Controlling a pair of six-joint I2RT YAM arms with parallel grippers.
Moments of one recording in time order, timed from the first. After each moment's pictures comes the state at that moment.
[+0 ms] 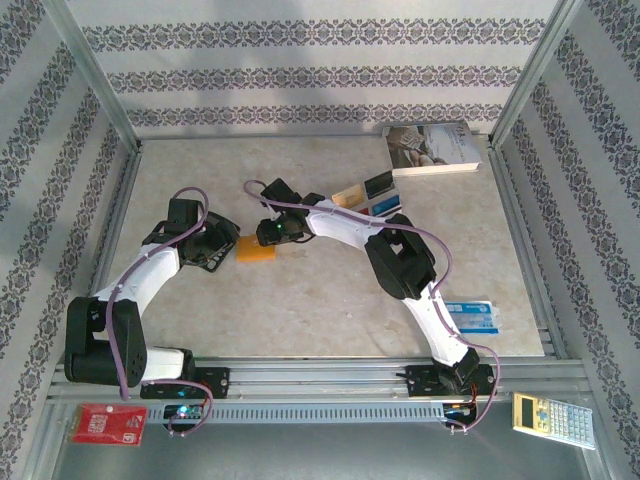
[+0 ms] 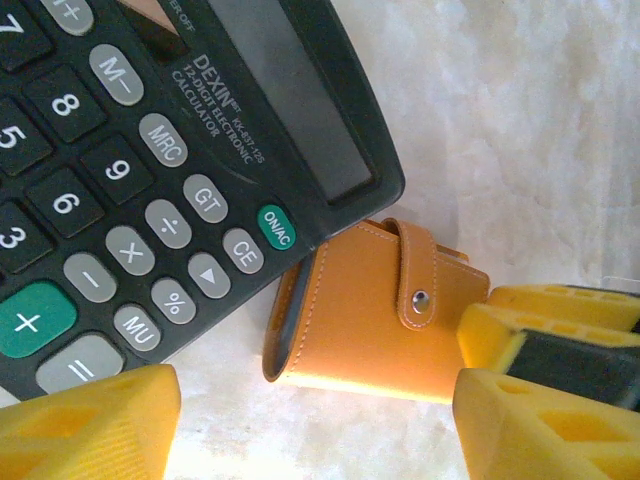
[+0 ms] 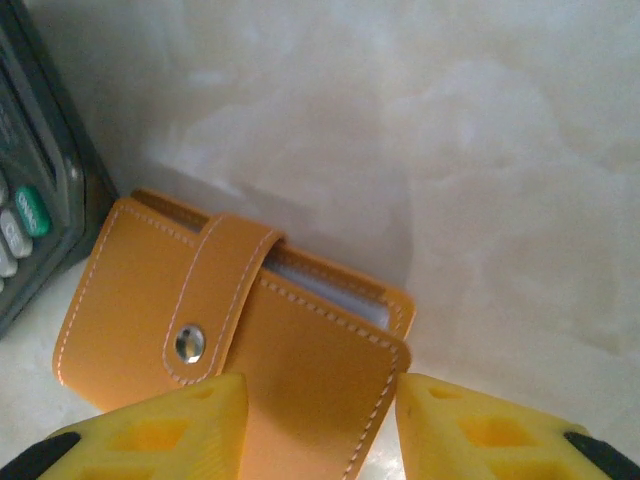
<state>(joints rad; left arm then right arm) -0.02 1.34 0.78 -0.41 0.25 -0.67 0.80 2.31 1.84 -0.57 -0.19 0.48</state>
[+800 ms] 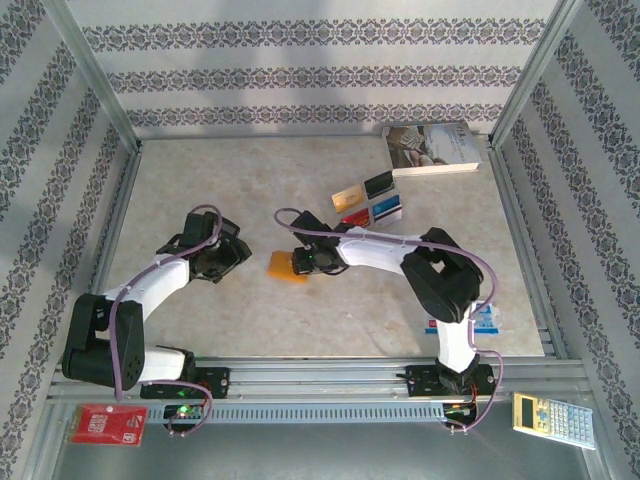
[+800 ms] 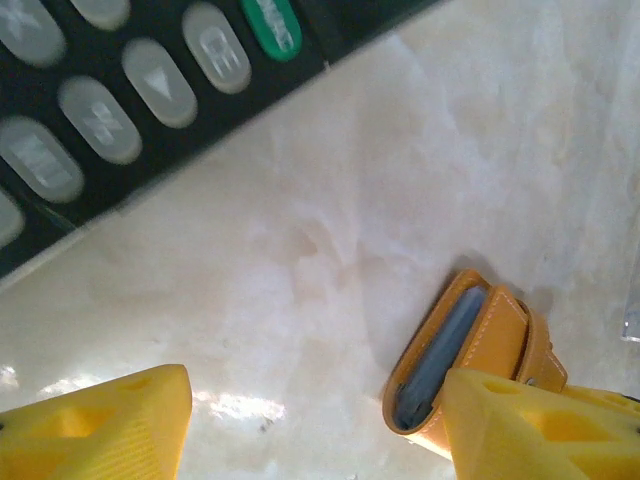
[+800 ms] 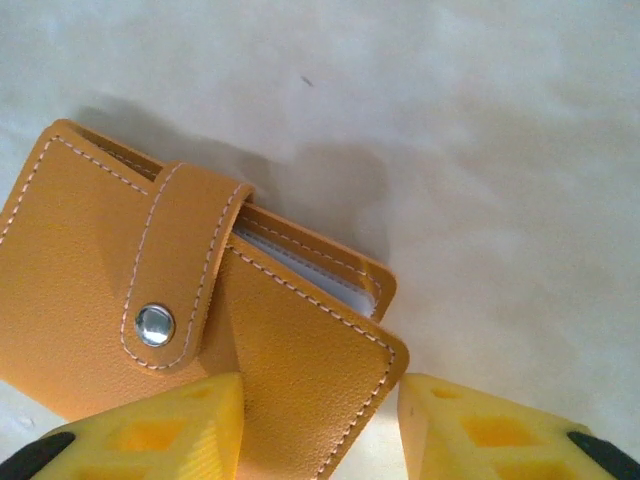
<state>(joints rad) -0.14 1.33 0.66 -0.37 0.28 -0.79 0.83 1.92 1.24 -0.48 -0.02 0.64</state>
